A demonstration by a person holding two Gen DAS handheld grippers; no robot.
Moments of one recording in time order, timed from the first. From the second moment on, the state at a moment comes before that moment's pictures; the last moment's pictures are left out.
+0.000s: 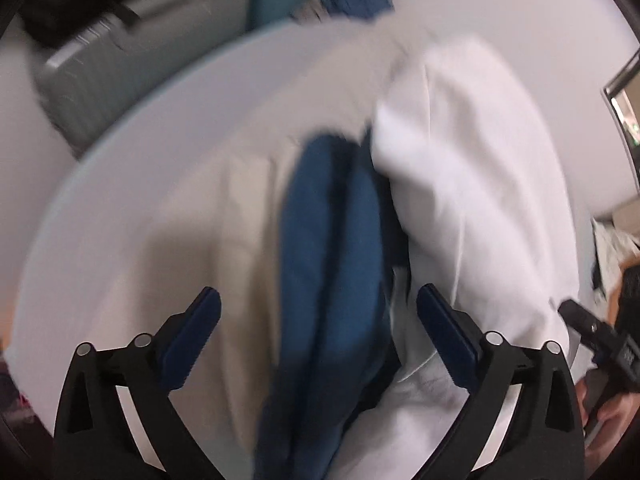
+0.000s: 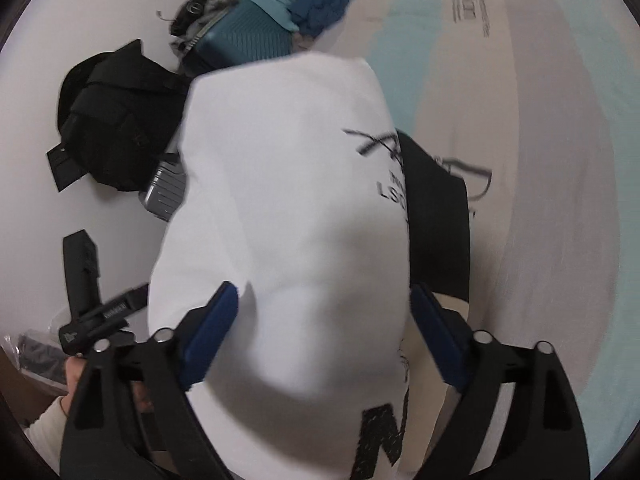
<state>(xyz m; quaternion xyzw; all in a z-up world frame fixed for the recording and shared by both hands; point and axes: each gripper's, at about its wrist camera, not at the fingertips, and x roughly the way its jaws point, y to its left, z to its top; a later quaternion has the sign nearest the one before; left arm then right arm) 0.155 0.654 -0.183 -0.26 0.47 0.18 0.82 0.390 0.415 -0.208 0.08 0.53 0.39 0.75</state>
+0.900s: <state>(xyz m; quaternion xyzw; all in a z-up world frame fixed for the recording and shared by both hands) 0.055 0.299 -0.042 0.00 0.40 0.11 0.91 0.126 0.064 -0.031 -0.11 0.36 0.13 0.92</state>
